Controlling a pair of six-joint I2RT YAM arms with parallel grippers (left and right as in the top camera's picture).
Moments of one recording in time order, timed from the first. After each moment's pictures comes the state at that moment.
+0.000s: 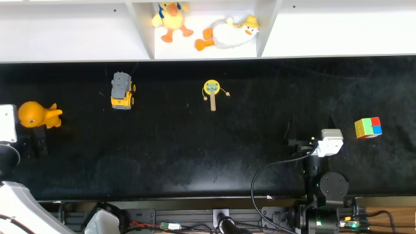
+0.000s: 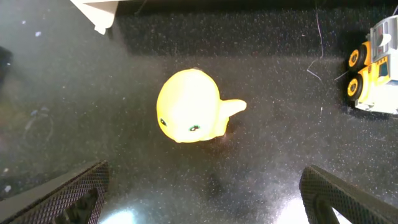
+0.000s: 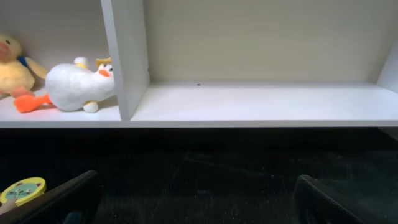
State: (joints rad) left arm 0.98 1.06 0.96 -0.79 0.46 0.75; right arm -0.06 0.01 0.02 -0.01 -0.05 0.01
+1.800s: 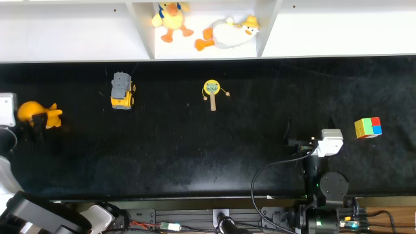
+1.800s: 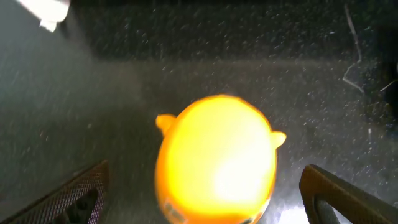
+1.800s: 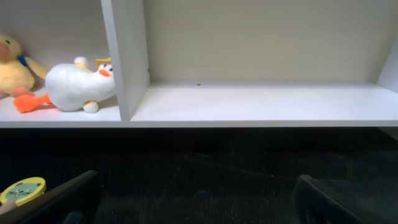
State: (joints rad) left arm 0.94 1.44 0.96 -0.50 0.54 0.76; right arm -0.06 0.01 0.02 -0.01 -0.05 0.01
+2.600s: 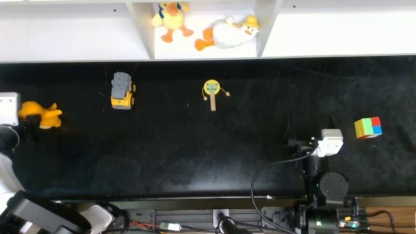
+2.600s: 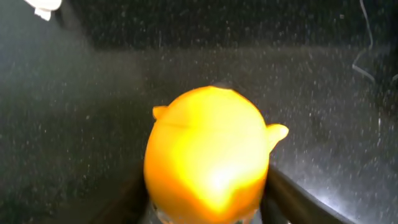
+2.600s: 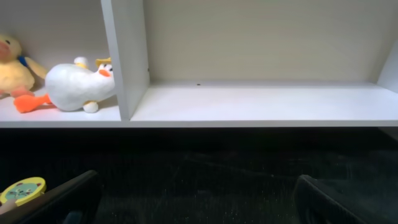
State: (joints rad) left arm 0.92 1.44 0.96 -0.52 0.47 0.77; right arm -0.06 0.01 0.02 -0.01 -0.05 0.01
